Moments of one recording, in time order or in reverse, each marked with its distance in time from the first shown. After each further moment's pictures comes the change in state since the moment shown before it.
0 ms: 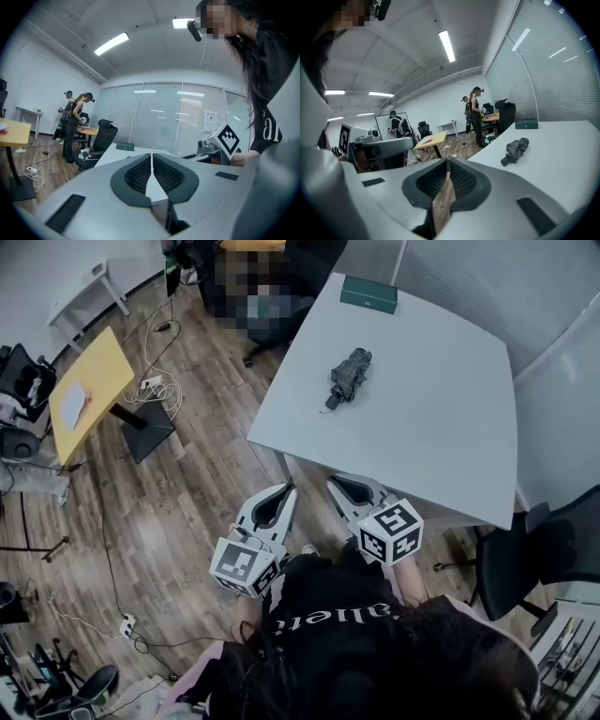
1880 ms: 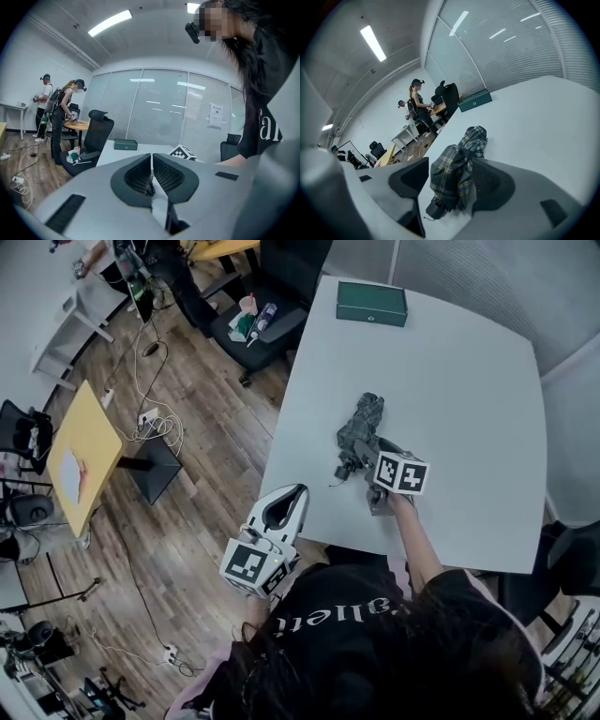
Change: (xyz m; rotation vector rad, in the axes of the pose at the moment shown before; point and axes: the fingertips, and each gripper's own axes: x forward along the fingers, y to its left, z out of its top) left arm 0.220 0.137 0.034 0.003 0.119 -0.098; right arm 0.175 -0.359 0.003 0.534 0.059 -0.427
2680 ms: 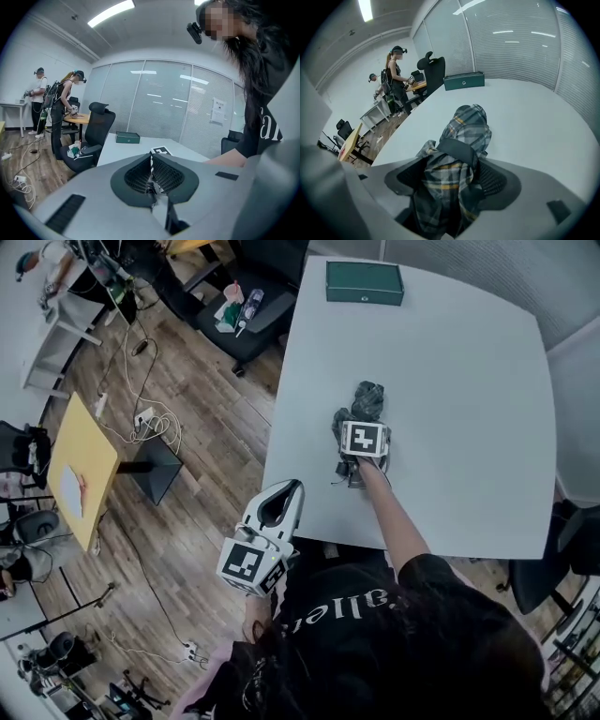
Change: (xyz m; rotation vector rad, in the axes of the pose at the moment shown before) left arm 0.020 0.032 -0.013 -0.016 0.094 0.001; right arm 0.091 -0.027 -0.019 -0.087 0.199 -0.355
